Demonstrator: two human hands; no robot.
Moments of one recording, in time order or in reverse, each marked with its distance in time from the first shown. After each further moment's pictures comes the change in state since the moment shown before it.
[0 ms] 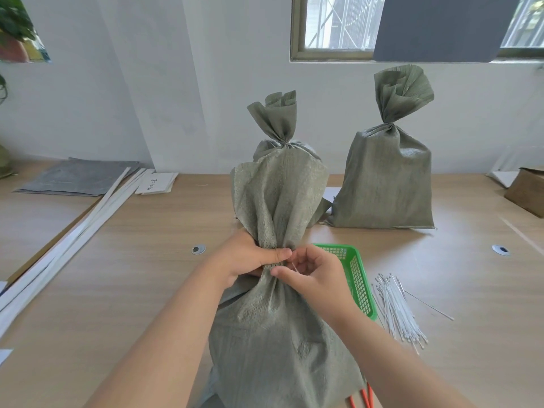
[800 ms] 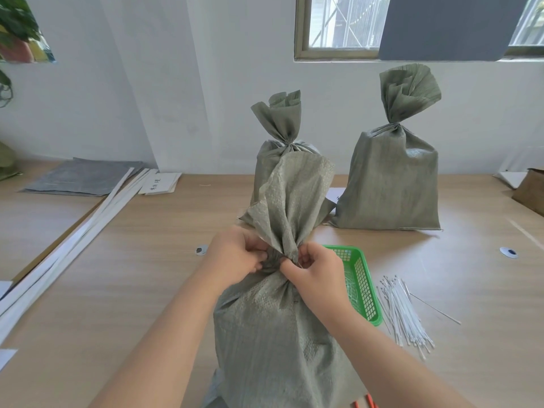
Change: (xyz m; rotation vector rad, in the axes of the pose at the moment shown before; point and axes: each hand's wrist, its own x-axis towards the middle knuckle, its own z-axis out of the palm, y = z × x) left_hand 0.002 -0.011 -0.018 0.401 0.240 0.062; right_hand 0.015 -0.003 0.017 -0.275 0.199 -0.003
